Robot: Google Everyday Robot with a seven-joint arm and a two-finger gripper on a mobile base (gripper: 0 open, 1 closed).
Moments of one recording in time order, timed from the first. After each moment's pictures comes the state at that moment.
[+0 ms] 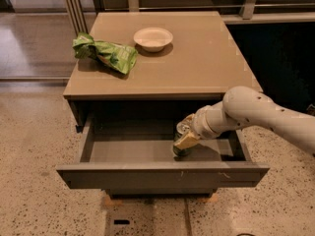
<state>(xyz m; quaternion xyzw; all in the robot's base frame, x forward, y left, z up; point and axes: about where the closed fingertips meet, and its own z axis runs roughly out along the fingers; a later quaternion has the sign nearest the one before) 0.580 -0.091 0.656 -0.57 0.75 0.13 0.31</state>
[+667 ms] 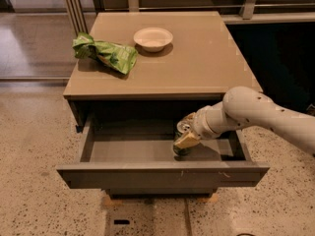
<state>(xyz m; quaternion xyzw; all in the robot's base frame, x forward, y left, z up) 0.581 -0.091 0.656 -0.57 0.75 0.13 0.31</state>
